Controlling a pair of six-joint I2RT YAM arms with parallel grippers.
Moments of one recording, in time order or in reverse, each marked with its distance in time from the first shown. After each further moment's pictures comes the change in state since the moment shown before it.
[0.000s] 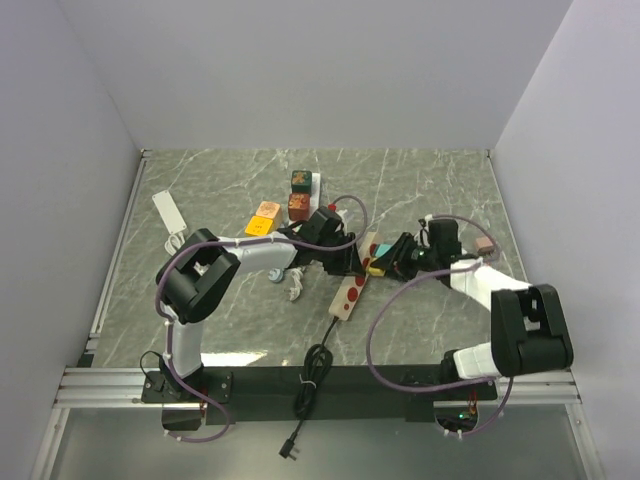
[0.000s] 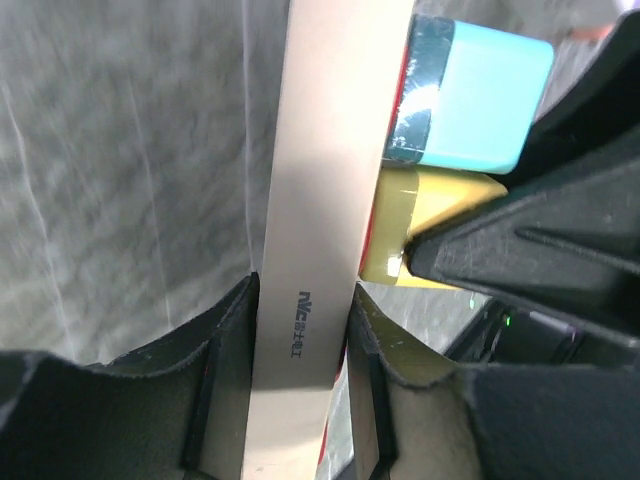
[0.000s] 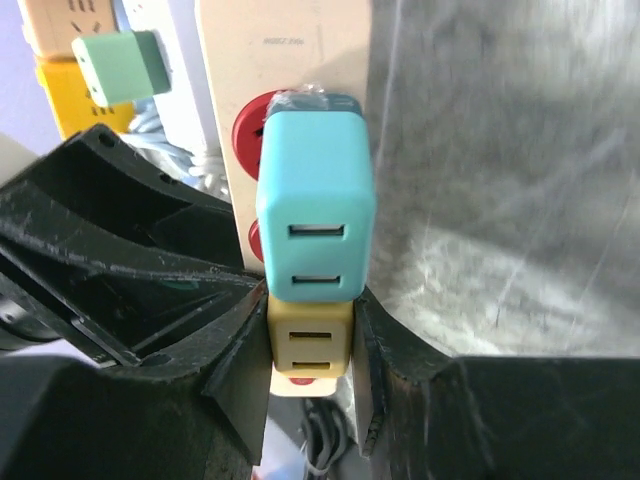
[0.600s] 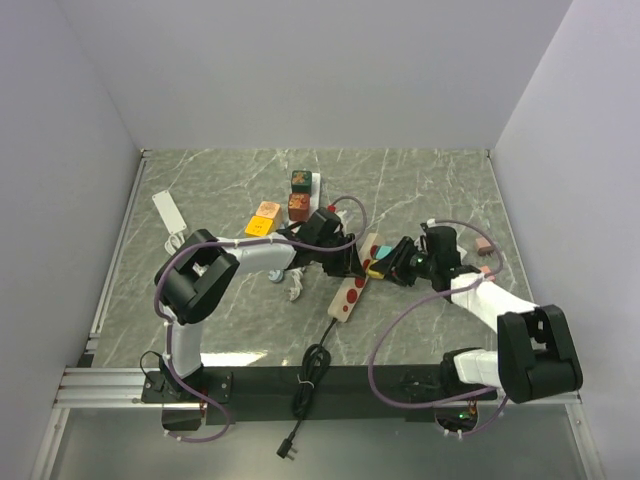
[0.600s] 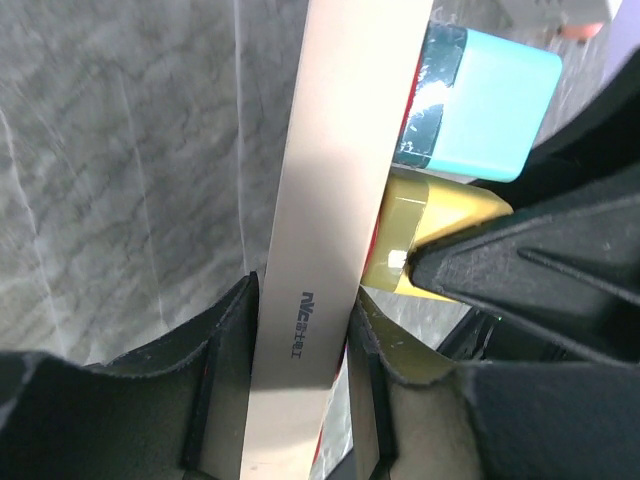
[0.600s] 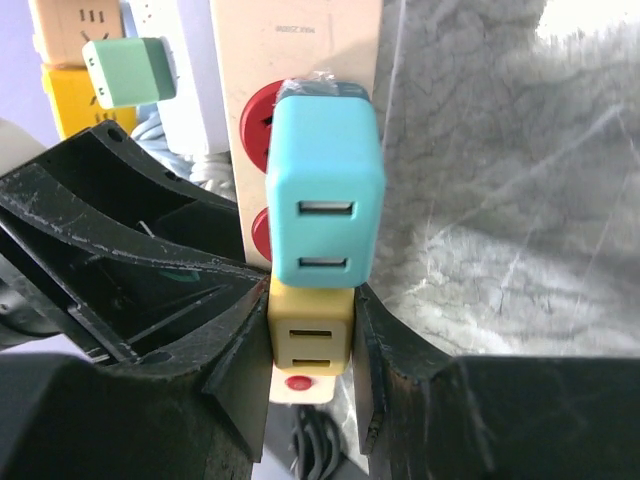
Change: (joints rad) left arm 0.001 -0.006 -0.018 0.050 -0.004 -0.019; right arm 0.029 -0.064 -0.036 0.026 0.043 0.034
